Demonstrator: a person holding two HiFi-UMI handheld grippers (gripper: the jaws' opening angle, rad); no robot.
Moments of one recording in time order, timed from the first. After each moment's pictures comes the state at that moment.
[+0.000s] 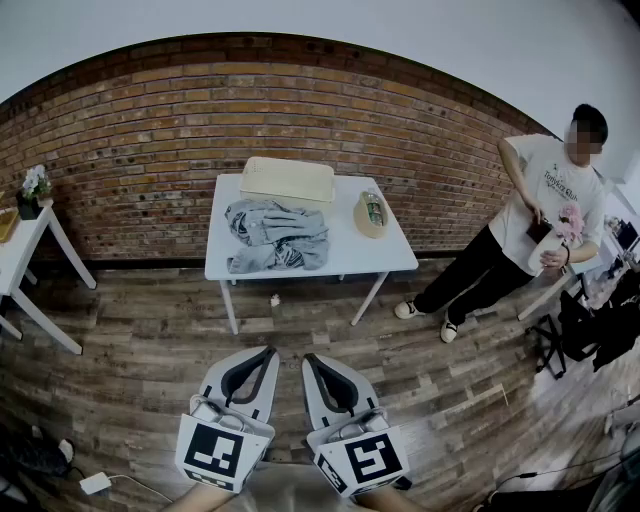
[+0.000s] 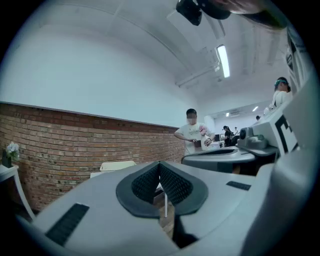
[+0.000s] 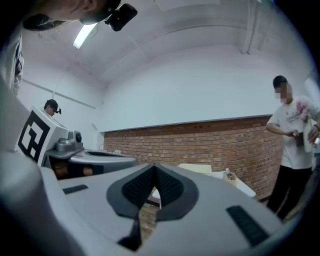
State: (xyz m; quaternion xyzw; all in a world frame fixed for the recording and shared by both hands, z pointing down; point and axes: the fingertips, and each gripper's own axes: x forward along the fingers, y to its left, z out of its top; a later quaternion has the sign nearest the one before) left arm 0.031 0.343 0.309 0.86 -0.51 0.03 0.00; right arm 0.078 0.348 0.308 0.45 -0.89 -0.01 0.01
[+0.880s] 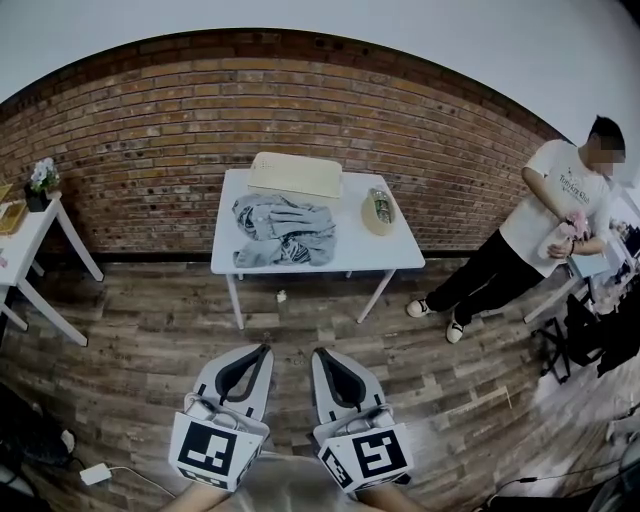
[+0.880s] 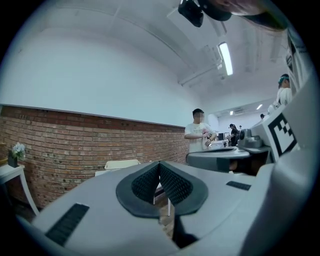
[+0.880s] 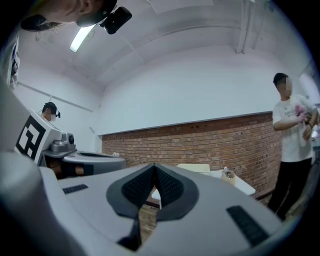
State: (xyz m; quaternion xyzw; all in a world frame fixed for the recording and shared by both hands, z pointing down) left arm 0.022 0.349 0.314 0.85 -0.53 0.03 0.00; right arm 0.092 0.345 0.312 0.46 -0.89 0.01 0.00
